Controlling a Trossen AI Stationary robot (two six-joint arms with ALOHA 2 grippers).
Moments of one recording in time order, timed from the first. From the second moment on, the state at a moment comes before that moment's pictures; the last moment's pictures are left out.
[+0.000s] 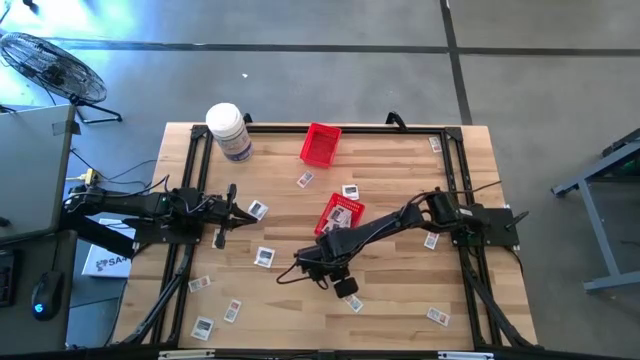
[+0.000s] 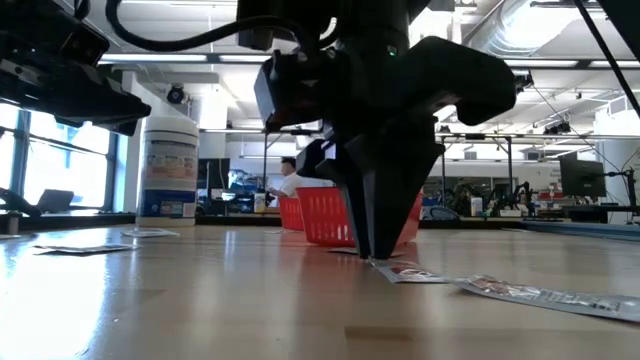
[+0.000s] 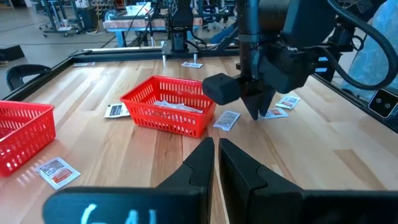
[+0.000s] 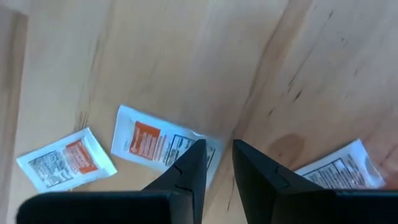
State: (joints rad) left arm -0.09 0.17 0.02 -0.01 0.01 0.02; right arm 0.26 2.28 1.80 -0.98 -0.16 -0.09
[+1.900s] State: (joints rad) left arm -0.09 0.17 0.02 -0.01 0.01 0.02; right arm -0.25 2.26 2.19 -1.11 0.38 0.12
